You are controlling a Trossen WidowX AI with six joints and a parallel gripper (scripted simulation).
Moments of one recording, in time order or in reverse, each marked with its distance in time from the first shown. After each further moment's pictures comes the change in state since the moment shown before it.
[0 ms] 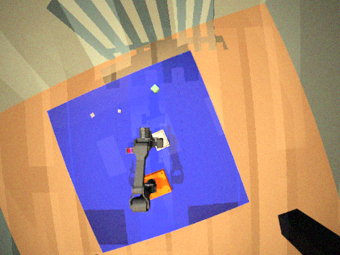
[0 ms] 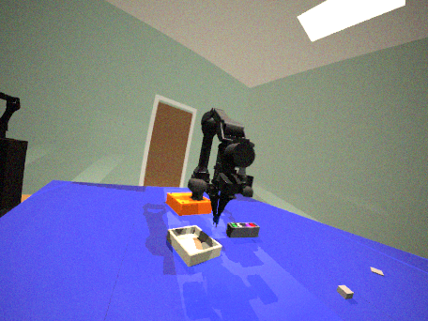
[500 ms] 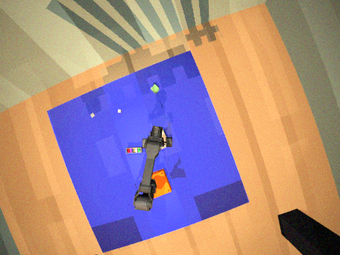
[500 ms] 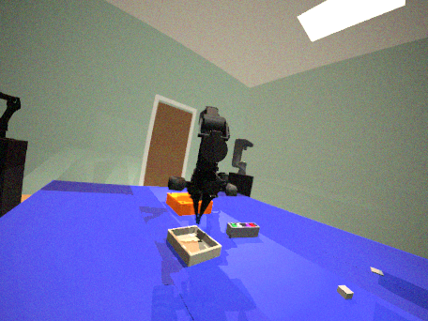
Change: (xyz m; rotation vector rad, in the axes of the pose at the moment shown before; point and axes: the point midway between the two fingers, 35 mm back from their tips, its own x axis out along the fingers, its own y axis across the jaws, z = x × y) arm 0.000 -0.056 0.003 0.002 0.000 -0.007
